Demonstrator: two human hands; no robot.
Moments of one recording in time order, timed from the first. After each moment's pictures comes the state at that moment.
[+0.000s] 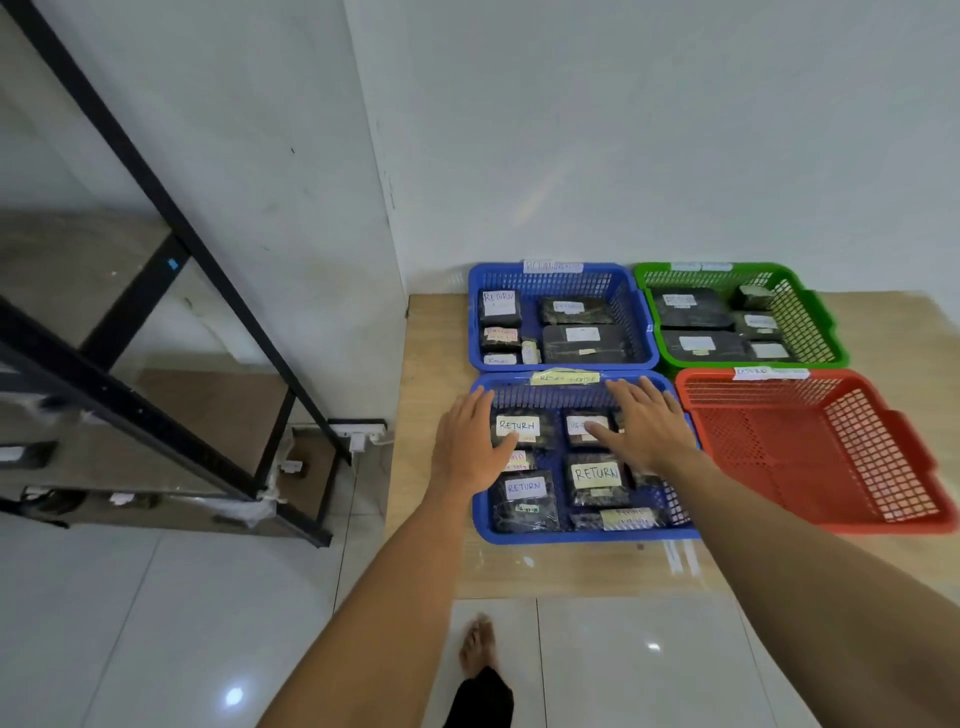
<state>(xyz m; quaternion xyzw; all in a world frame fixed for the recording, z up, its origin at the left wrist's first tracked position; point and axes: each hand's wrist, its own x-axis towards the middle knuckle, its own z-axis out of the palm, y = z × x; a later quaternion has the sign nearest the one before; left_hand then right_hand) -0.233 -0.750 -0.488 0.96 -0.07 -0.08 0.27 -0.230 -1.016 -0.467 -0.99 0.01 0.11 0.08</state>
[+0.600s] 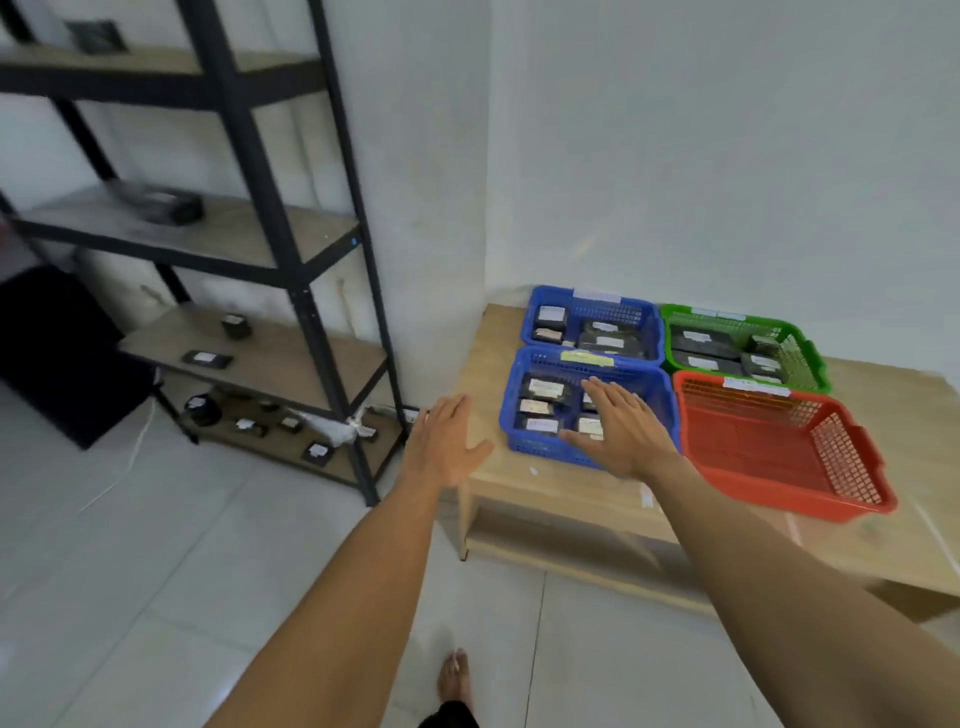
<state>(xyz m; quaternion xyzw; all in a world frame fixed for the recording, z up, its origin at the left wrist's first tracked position) -0.502 -0.719 -0.407 0.98 0.00 0.01 0.17 -0.453 -0.992 -0.378 -0.97 -0.20 0.03 0.11</state>
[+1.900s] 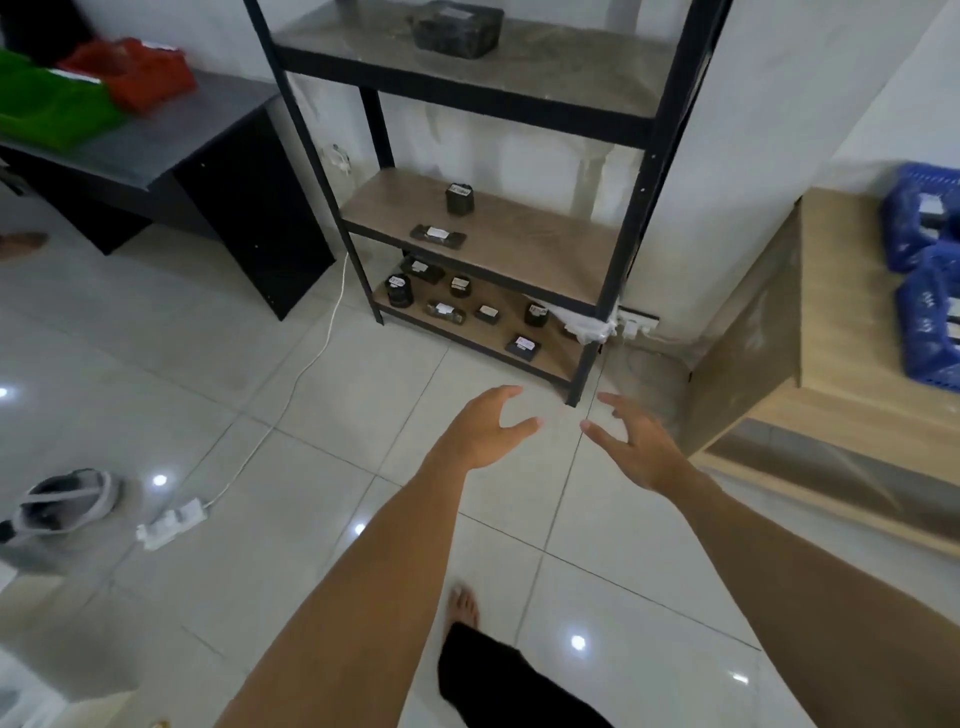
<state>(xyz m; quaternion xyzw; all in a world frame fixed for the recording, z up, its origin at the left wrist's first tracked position) -0.704 -0.169 -0.501 0.89 0.11 -0.14 0.42 -0.638 -0.412 -0.520 -0.91 -0.16 0.20 0.32</state>
